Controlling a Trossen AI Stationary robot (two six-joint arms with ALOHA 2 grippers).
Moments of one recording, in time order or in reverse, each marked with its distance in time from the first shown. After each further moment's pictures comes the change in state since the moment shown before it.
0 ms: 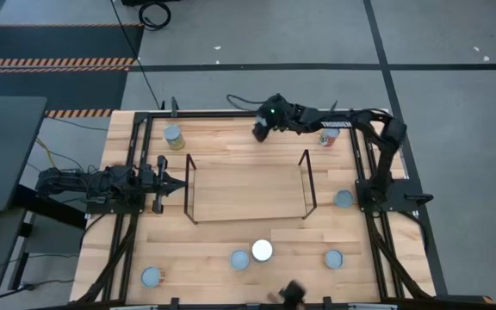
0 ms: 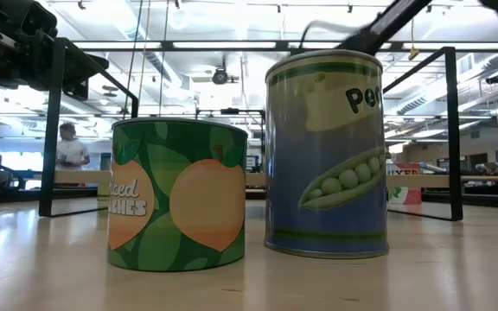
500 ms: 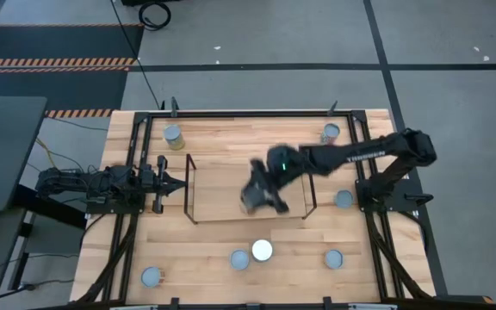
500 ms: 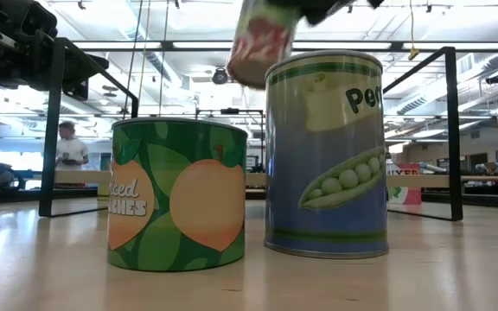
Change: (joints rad) left arm 0.000 0.000 0.000 0.000 0.000 0.000; right arm 0.562 -0.236 0.001 -0.124 -0.450 -0.344
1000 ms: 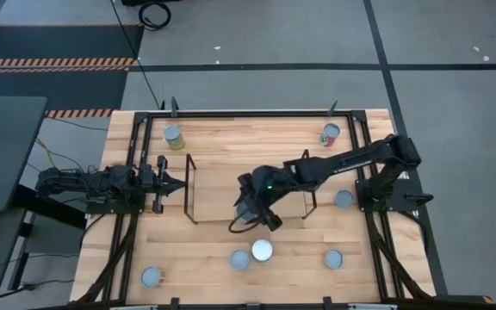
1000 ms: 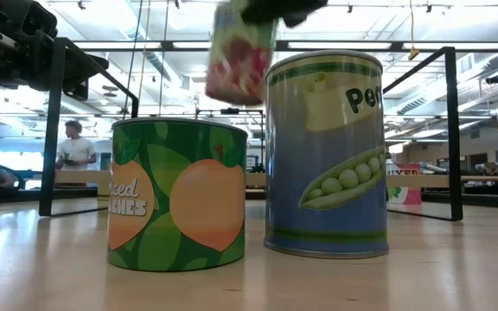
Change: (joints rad) left arm 0.000 0.000 0.000 -0.003 0.000 0.000; right arm 0.082 0.177 0.189 -0.162 0.114 -0.168
